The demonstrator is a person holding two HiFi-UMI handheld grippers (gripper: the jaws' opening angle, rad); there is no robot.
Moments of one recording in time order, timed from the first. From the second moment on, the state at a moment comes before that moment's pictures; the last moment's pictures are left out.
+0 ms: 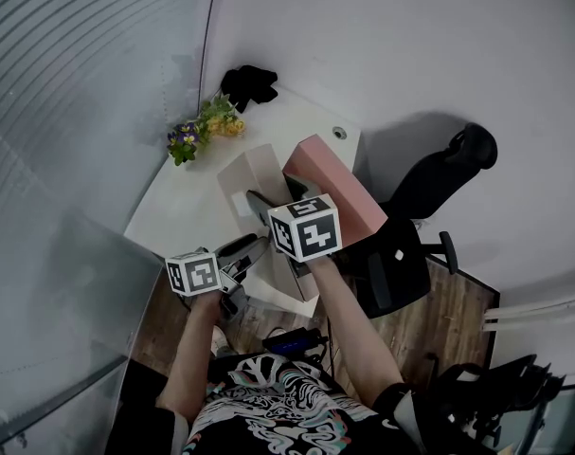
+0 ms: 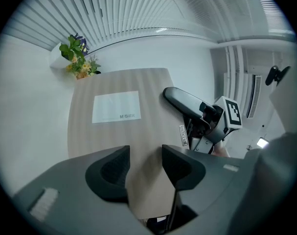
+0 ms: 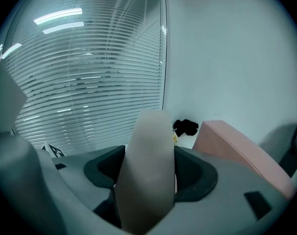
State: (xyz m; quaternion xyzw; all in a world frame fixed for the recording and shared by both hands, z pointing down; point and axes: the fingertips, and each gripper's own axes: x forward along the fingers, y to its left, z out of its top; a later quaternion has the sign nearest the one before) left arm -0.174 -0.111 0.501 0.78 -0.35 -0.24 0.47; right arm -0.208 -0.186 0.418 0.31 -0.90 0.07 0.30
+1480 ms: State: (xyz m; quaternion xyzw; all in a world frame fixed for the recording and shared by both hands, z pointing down) left arm -0.153 -0.111 0.532 0.74 -0.37 -0.26 0.49; right arm -0.126 -0.135 0.393 0.36 -0.93 -0.01 0.05
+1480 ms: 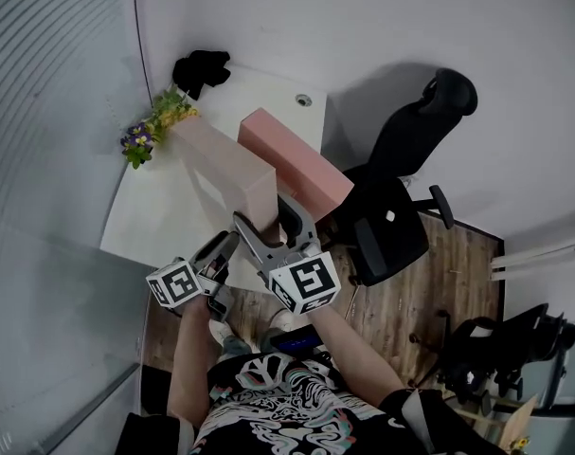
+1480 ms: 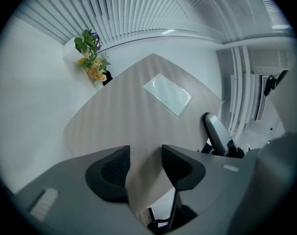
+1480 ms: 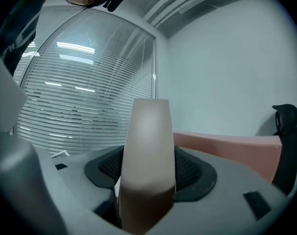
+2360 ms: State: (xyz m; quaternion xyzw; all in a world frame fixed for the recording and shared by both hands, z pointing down) left arm -0.138 -0.115 0.573 0.73 -0.40 -0.21 0.51; right arm -0.065 -0.111 0.463 0.35 -0.92 0.05 0.15
